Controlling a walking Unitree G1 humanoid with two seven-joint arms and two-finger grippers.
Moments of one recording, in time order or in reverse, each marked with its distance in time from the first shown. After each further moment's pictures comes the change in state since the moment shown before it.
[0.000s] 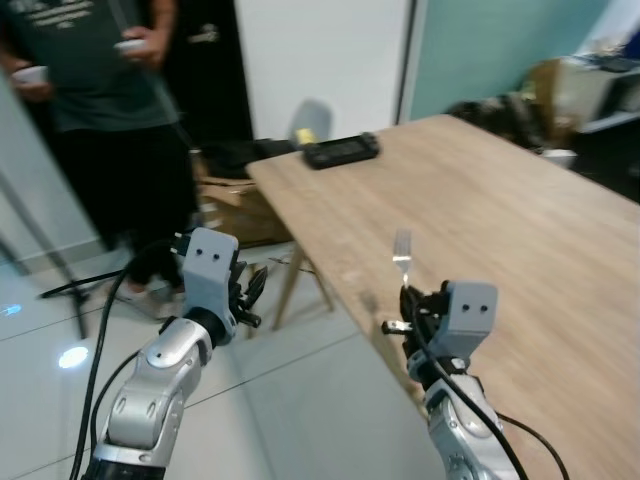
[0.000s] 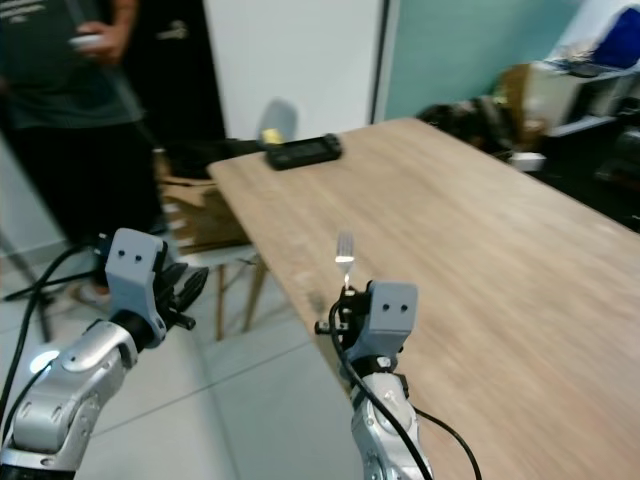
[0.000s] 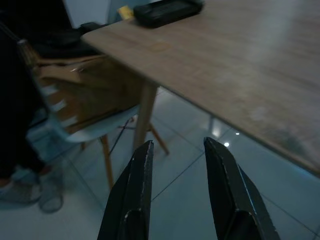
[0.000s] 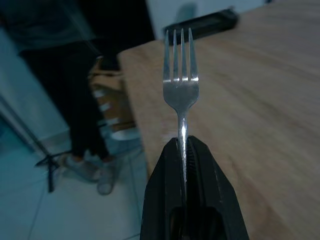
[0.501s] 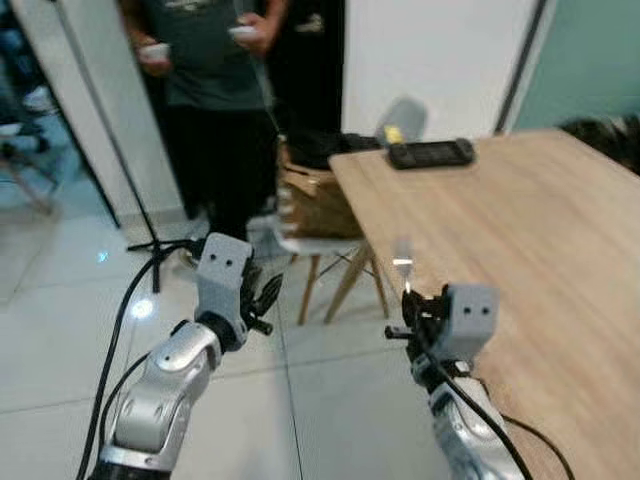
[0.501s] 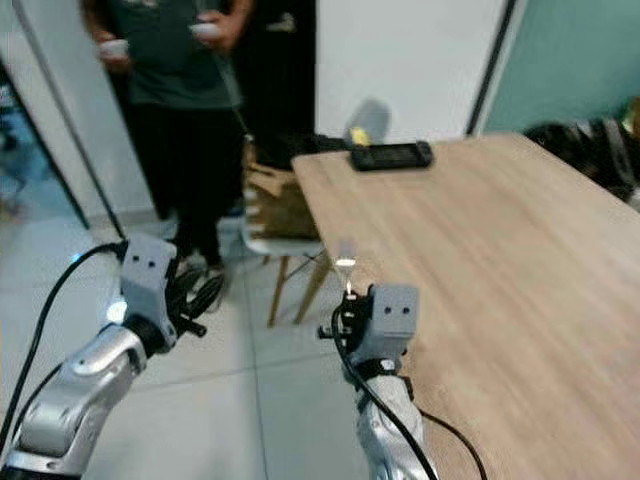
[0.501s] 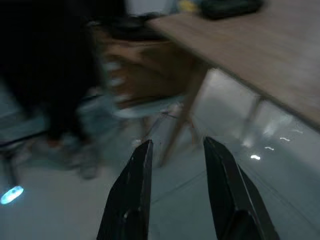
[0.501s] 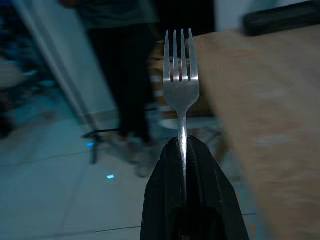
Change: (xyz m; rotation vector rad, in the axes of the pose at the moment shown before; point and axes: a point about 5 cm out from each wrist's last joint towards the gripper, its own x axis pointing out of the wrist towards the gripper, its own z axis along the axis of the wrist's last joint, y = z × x) left arm -0.001 -0.002 -0.001 0.007 0.003 -0.021; right arm -0.001 0.003 0.000 0.003 0.005 0.020
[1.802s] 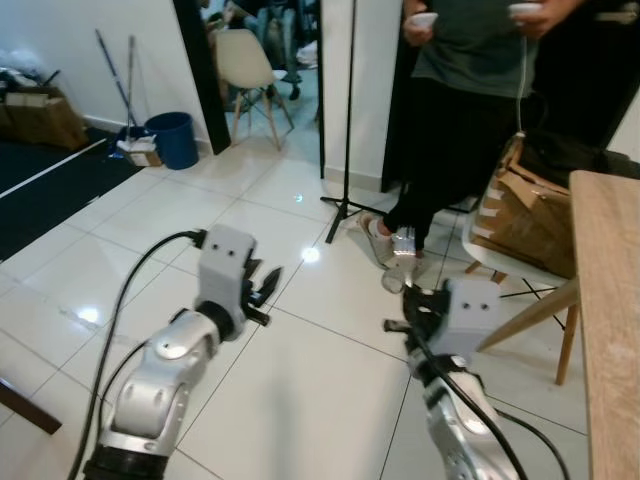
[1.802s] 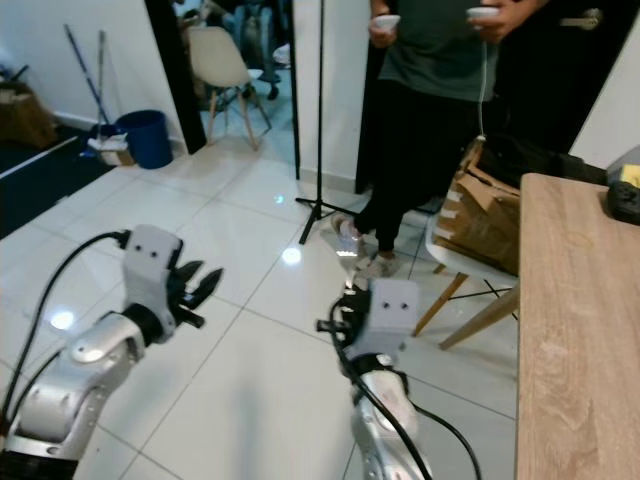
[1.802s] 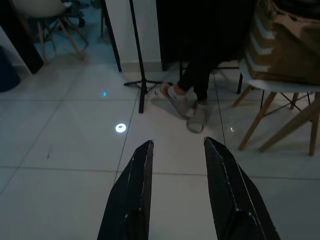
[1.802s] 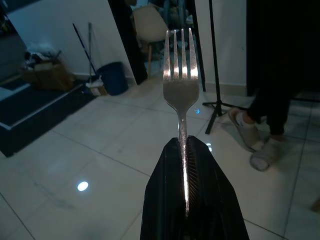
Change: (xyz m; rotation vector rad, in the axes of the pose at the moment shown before) left arm 0.008 -0.001 0.006 0.015 -0.005 -0.027; right arm 0.003 0.000 0.004 -0.024 -0.027 -0.019
